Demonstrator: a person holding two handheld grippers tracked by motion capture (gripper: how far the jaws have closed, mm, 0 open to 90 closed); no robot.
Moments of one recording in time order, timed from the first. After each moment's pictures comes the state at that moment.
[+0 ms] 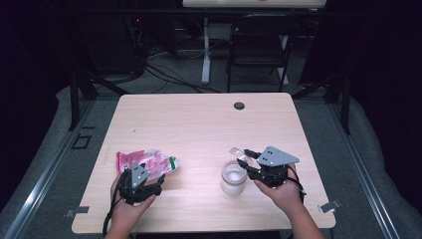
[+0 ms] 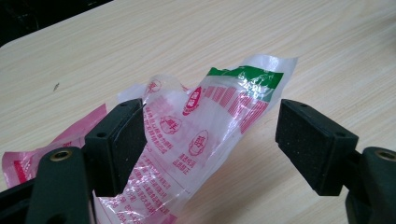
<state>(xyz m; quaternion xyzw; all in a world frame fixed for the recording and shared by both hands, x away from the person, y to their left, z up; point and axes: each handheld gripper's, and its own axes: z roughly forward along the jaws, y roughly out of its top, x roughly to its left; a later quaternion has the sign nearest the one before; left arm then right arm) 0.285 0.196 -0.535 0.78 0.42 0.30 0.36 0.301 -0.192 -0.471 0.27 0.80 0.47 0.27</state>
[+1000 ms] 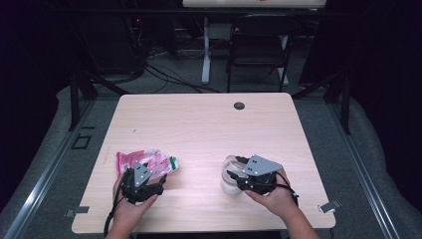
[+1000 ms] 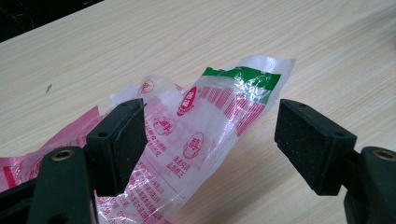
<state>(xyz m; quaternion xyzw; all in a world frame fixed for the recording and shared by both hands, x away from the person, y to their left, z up) 0.288 0.193 -0.537 0.78 0.41 0.30 0.36 0.292 -0.167 -0.483 0.21 0.83 0.43 0.27</state>
